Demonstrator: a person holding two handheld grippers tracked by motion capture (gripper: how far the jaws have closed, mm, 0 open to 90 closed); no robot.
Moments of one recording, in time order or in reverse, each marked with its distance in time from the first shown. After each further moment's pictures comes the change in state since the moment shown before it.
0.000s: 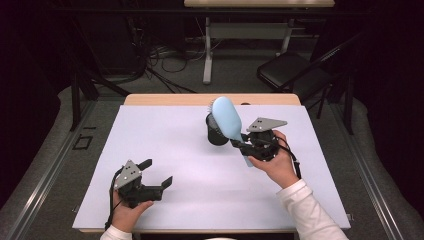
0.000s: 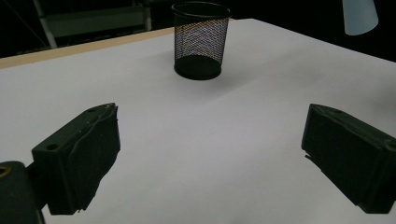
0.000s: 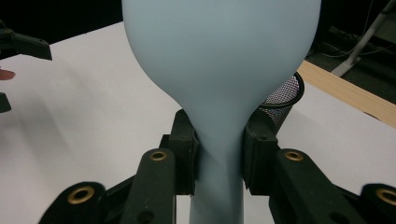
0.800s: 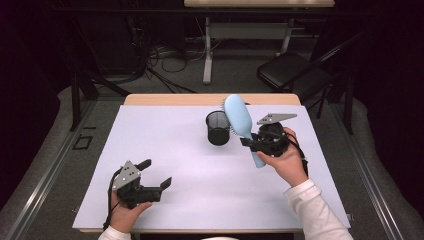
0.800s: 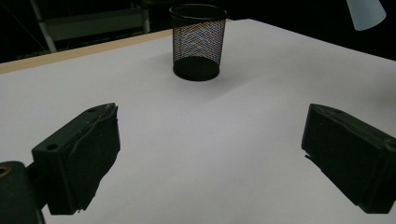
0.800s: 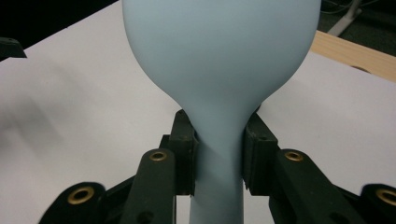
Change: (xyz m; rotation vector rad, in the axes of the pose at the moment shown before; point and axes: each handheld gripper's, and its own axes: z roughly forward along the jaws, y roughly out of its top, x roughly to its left) left arm -0.001 0.001 -0.004 0.000 -0.006 0.022; right arm -0.023 0.002 -0.013 0.095 -0.008 0.141
